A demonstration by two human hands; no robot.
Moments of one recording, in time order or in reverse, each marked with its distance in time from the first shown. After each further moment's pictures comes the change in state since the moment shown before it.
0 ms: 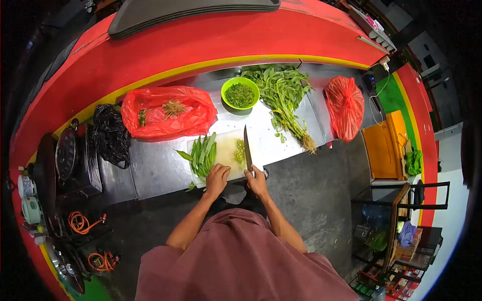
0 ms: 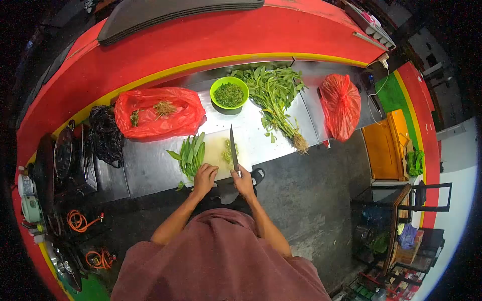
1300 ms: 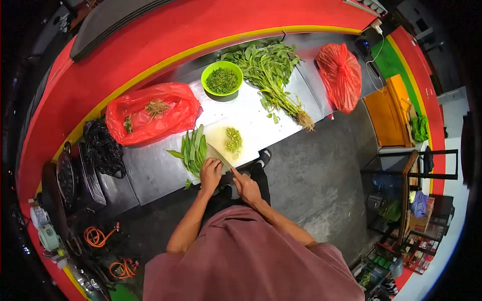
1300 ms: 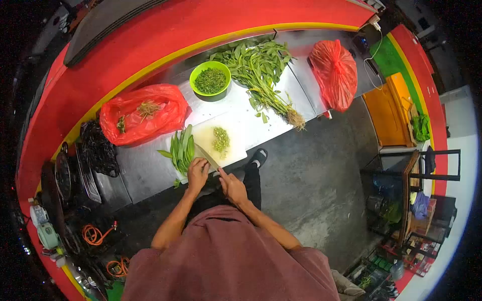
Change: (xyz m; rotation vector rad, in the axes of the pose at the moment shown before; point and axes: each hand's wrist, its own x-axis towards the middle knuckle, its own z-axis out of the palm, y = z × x) left_hand -0.002 -0.009 0.003 0.067 -0.021 0.009; right_hand -0.055 0.045 0.019 -0.714 -0.021 -0.368
